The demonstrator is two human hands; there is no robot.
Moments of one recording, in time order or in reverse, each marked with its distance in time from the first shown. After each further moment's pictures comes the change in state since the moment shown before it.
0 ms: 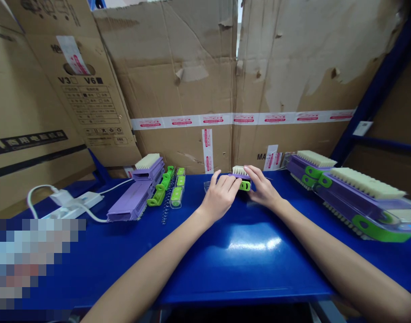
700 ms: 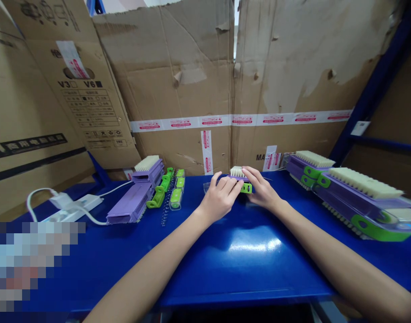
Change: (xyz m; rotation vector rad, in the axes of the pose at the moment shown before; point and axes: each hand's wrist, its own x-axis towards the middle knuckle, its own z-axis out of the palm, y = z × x) left_hand -0.003 -0.003 0.001 -0.045 0.002 0.069; right_hand 0.005 -0.007 -0.005 0.019 0.008 -0.051
